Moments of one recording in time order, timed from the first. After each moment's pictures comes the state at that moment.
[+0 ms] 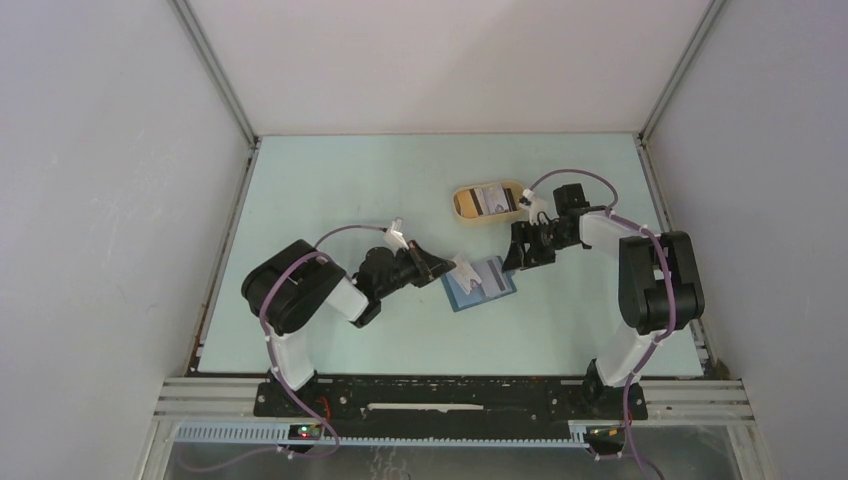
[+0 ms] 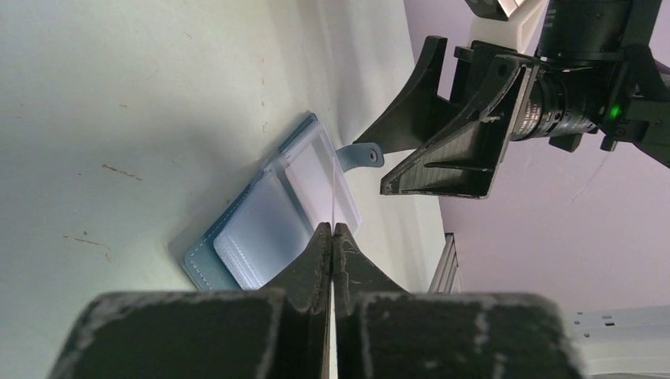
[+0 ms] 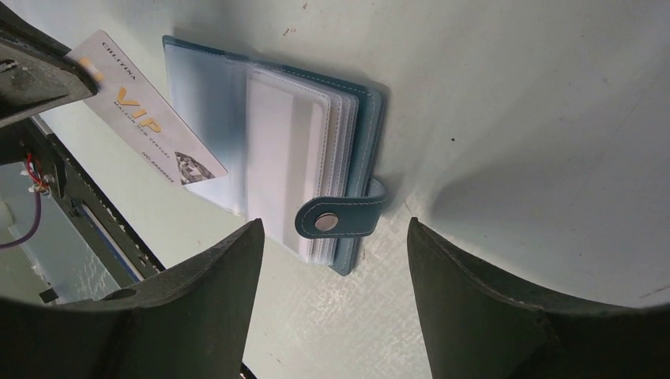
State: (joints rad) left arm -0.65 1.85 0.47 1.18 0.24 -1.07; right arm 0.13 1.75 1.01 -0.48 -0.70 -0.10
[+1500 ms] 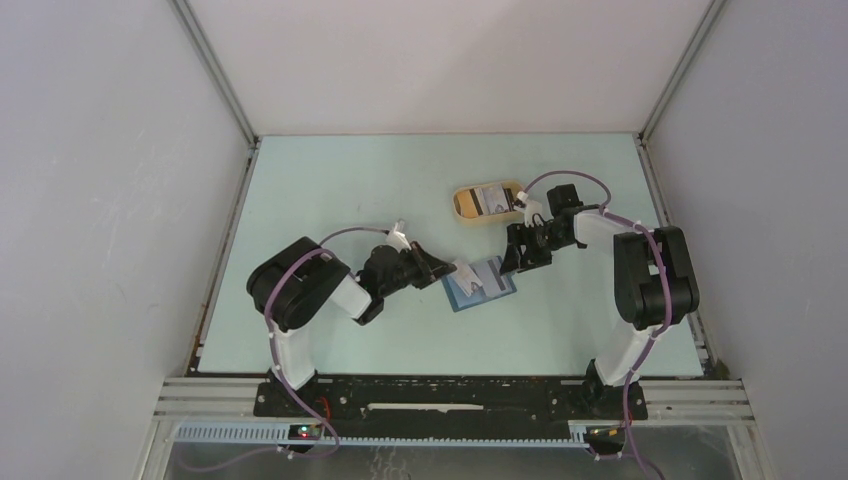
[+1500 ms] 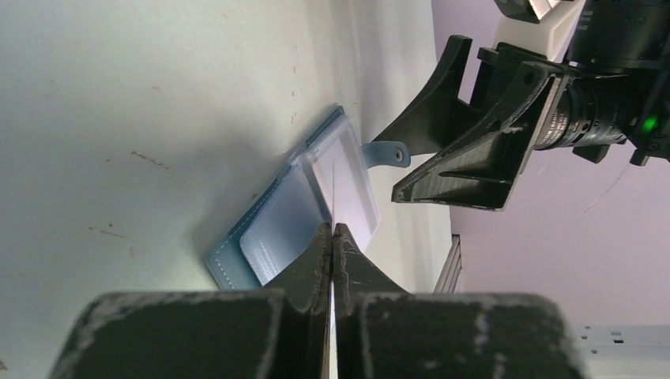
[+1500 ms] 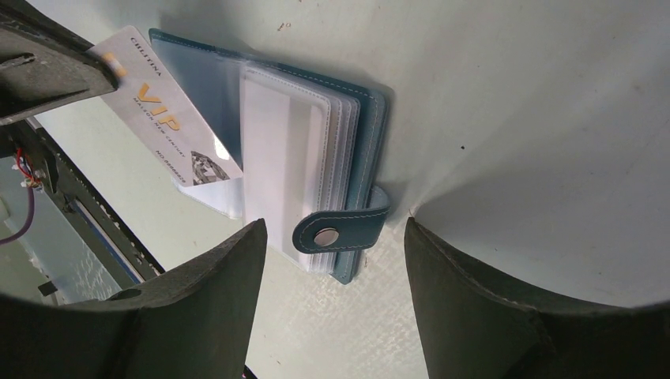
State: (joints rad) left arm -0.65 1.88 0.50 1.11 0.24 -1.10; right arm 0.15 1.78 1.03 -0.50 -0.67 -0.10
